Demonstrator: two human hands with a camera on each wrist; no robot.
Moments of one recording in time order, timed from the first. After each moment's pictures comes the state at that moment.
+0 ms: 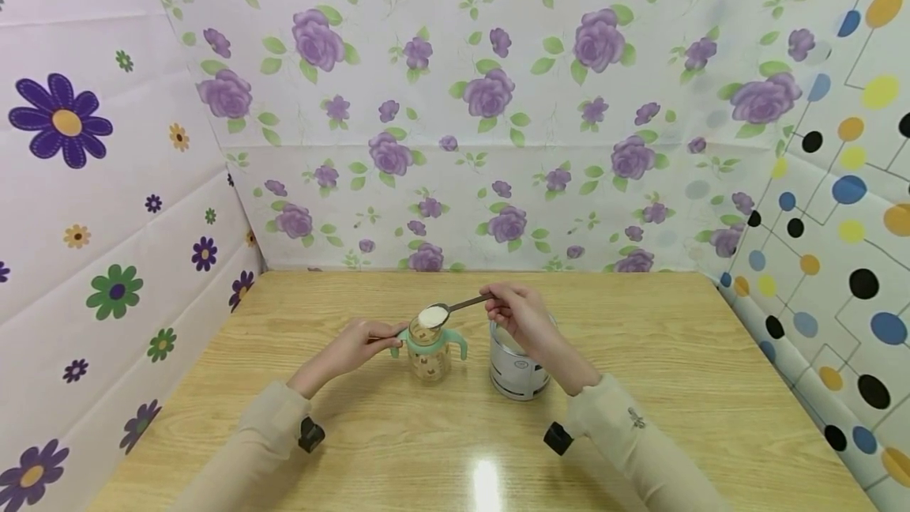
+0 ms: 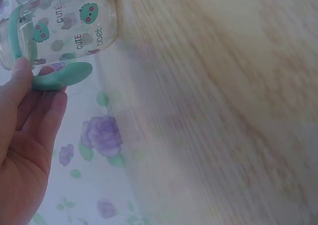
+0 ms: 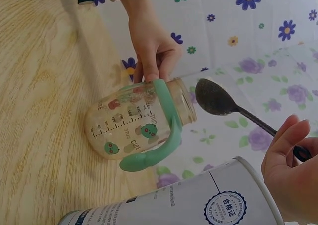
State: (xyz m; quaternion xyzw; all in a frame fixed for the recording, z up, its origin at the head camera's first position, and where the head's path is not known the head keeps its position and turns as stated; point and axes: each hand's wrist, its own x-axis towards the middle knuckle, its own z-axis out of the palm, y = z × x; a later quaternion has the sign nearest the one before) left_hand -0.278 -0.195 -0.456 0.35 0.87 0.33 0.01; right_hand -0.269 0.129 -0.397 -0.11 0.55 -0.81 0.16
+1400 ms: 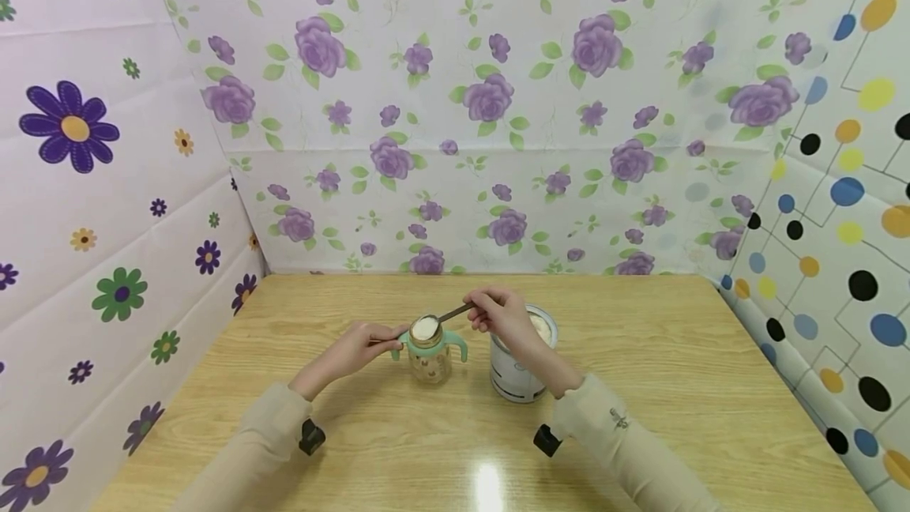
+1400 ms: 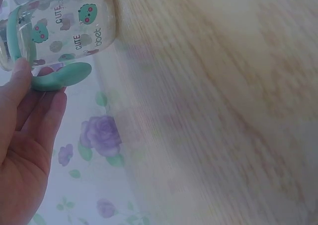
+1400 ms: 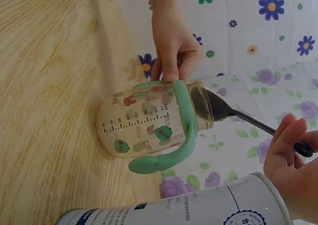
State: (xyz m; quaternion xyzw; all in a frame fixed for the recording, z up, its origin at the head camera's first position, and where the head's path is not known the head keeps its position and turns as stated) left_hand -0.275 -0.194 -0.454 0.34 0.88 0.34 0.02; right_hand -0.271 0.106 -0.405 -0.14 0.64 -0.75 0.11
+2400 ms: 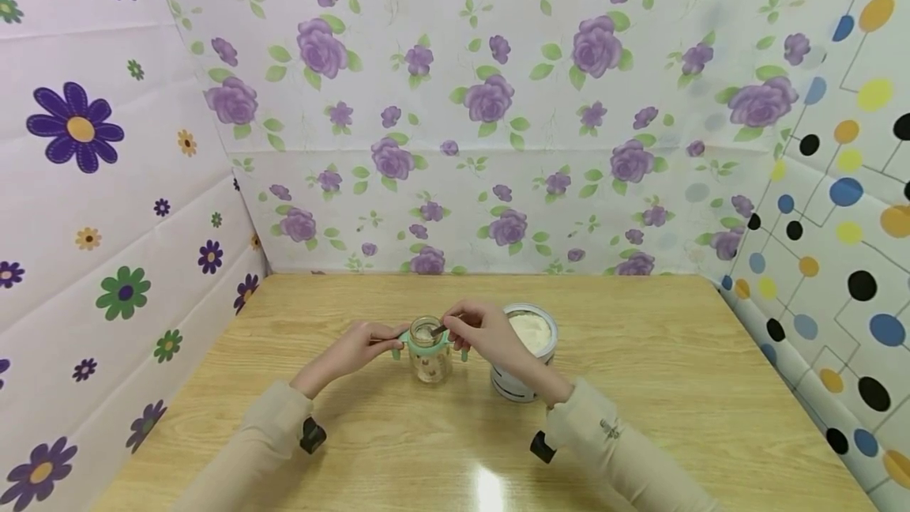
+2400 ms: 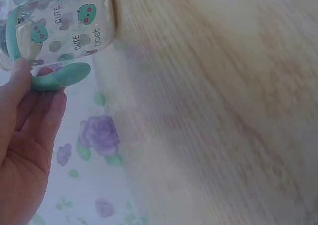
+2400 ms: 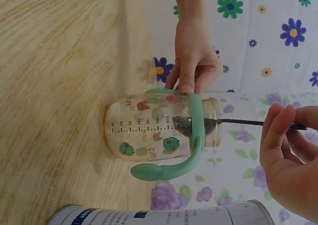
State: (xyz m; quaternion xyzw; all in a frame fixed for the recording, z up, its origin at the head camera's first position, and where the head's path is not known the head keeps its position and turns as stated) left_hand -0.276 -0.194 -0.455 0.33 0.88 0.35 0.04; right_hand -0.256 0.092 -0.412 -0.31 0.74 -0.59 0.05
